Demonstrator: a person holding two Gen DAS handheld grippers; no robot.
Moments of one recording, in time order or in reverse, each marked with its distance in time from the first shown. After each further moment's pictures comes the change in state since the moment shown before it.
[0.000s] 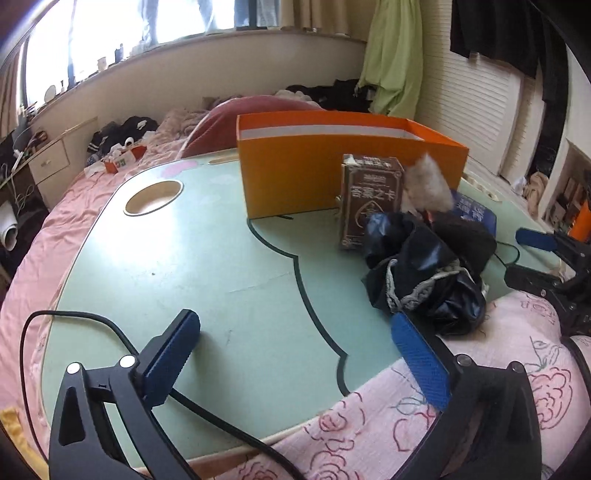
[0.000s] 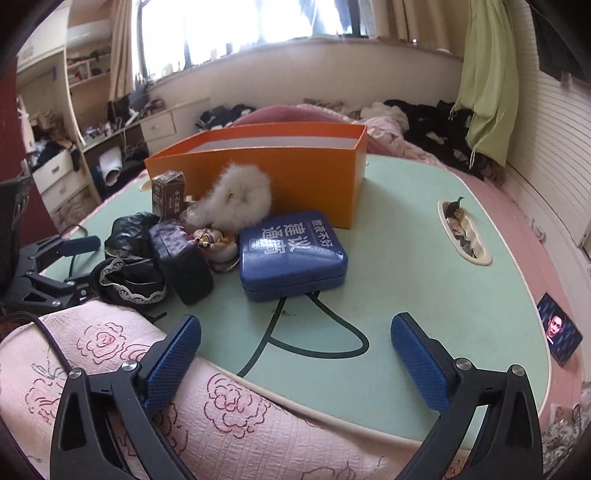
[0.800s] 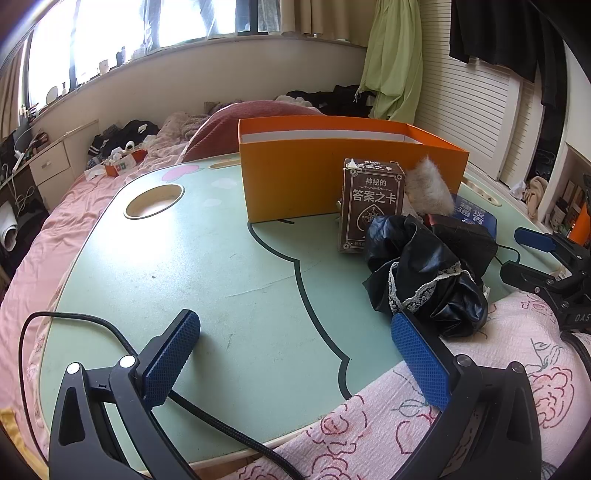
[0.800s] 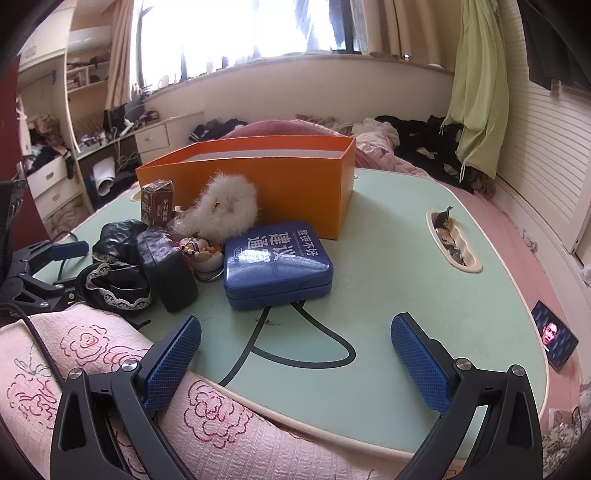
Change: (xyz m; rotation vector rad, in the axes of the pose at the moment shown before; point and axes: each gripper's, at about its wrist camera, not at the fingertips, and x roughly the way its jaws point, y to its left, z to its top) left arm 0.001 0.003 0.001 0.003 -0.012 -0.001; right arm 0.004 -0.002 0.003 -0.009 -0.054 -0.034
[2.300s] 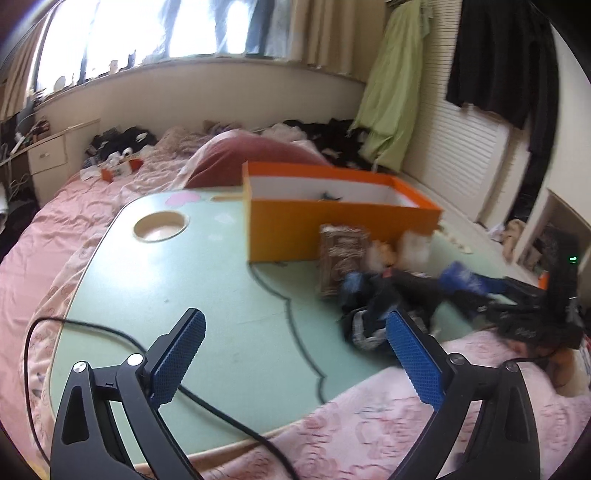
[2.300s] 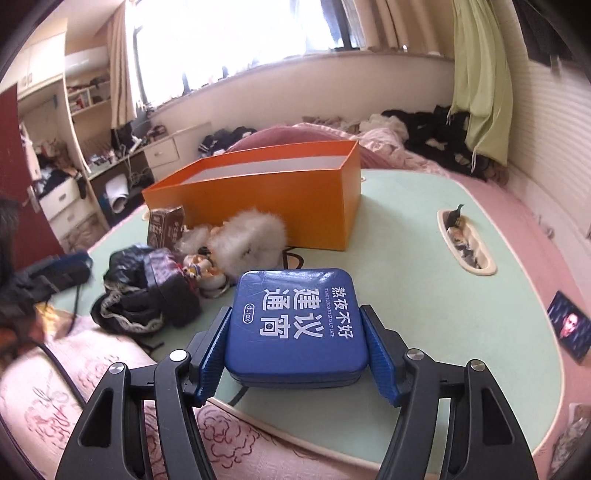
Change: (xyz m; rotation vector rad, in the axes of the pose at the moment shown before) left arm -0.046 0.006 0.018 -0.071 -0.110 -0.111; right arm -0.002 -0.003 0.009 0.045 -0.006 0.067
